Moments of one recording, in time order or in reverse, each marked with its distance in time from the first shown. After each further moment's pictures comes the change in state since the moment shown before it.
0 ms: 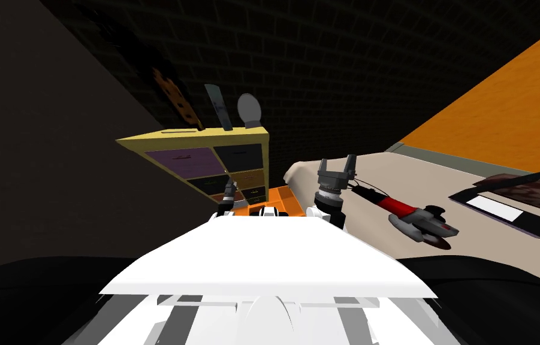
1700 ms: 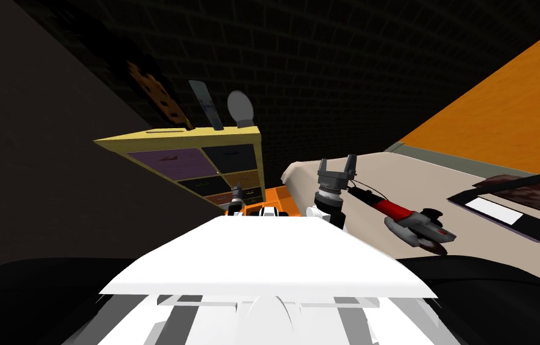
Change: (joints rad) left arm -0.026 -0.180 -0.004 0.123 -0.004 -0.033 -0.007; right arm -0.001 0.000 0.000 0.000 0.000 0.000 0.000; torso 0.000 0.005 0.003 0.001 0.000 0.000
